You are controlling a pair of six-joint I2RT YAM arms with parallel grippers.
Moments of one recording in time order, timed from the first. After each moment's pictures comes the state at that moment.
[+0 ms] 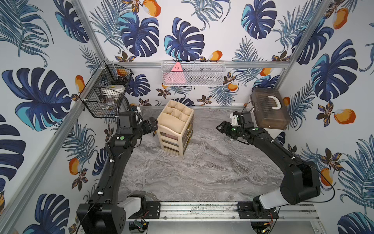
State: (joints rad) left arm 0.08 1.14 1.13 -0.54 0.17 -0.40; right arm 0.29 1.47 1.18 -0.44 -0.23 0.61
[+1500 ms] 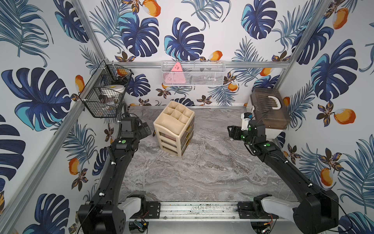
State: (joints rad) left arm 0.08 1.17 1.05 -0.58 -0.16 -0.38; right arm 0.26 1.18 0.89 -0.19 0.00 0.29
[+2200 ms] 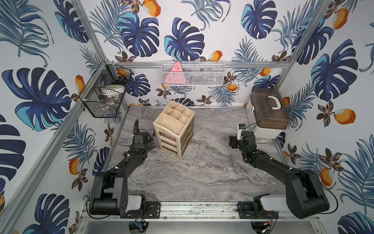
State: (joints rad) left arm 0.03 1.39 0.61 0.00 -0.29 -0.34; right arm 0.25 1.38 0.60 0.23 0.22 0.11
